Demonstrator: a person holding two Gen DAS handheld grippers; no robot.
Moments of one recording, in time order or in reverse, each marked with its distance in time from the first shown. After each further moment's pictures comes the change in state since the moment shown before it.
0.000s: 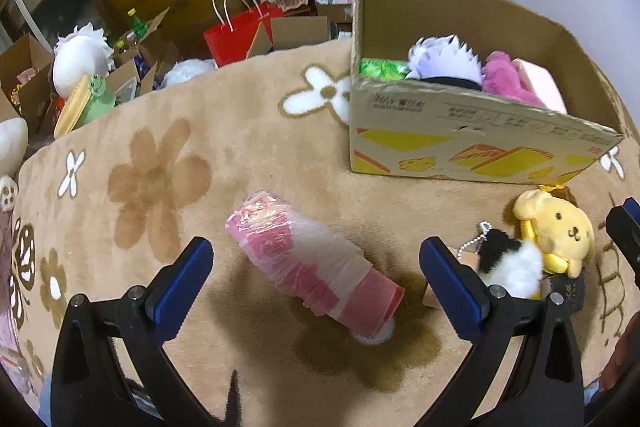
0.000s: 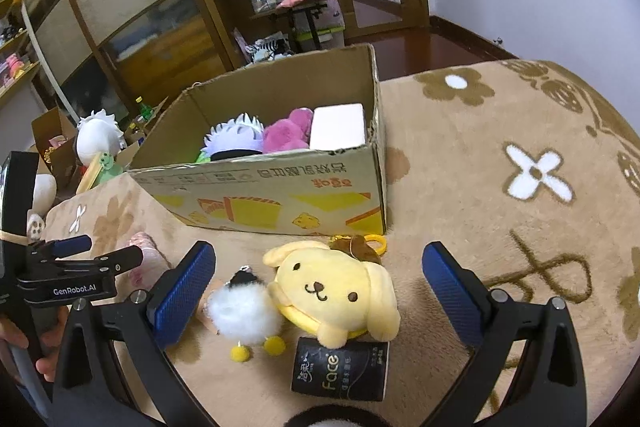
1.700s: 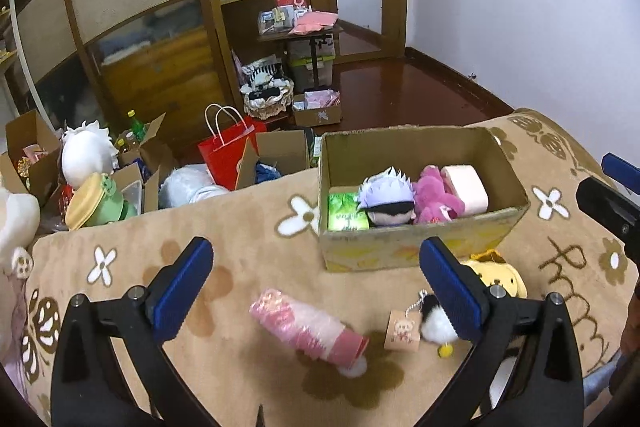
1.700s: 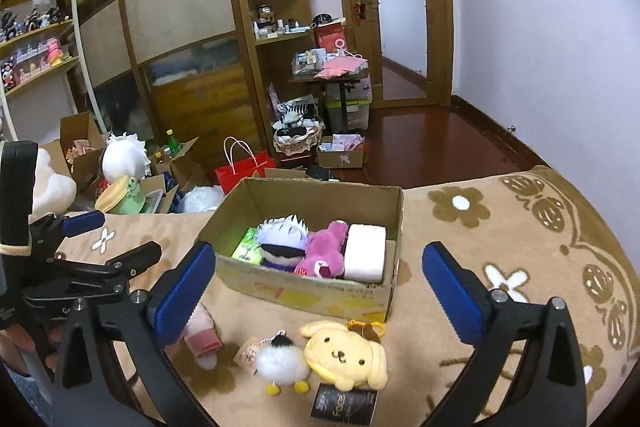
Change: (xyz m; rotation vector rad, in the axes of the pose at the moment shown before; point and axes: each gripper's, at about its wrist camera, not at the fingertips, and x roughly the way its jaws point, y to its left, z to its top) left arm -0.126 -0.004 0.013 0.095 -0.365 -0.057; right arm -0.098 0.052 0.058 -0.179 -0.213 0.017
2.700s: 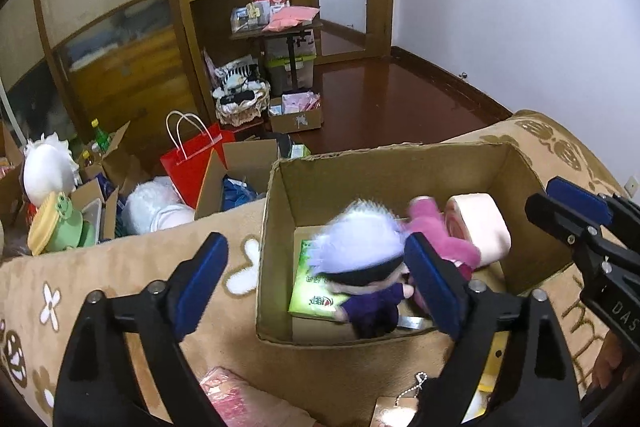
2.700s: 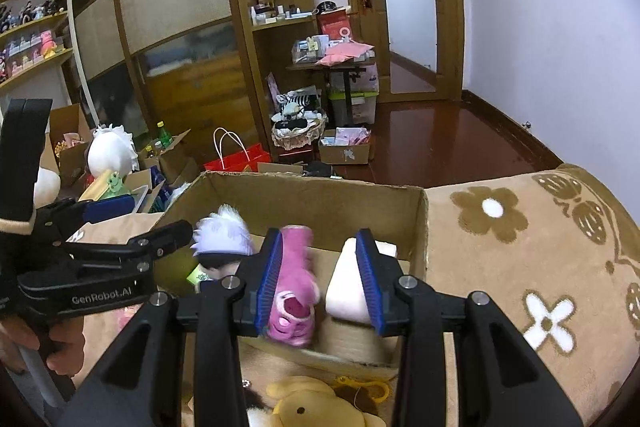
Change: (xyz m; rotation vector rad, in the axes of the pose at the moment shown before) left arm 0.115 -0.035 0.037 0.031 -0.018 -0.056; right arm 0.110 -0.025 -0.006 -0.004 0.010 0.024
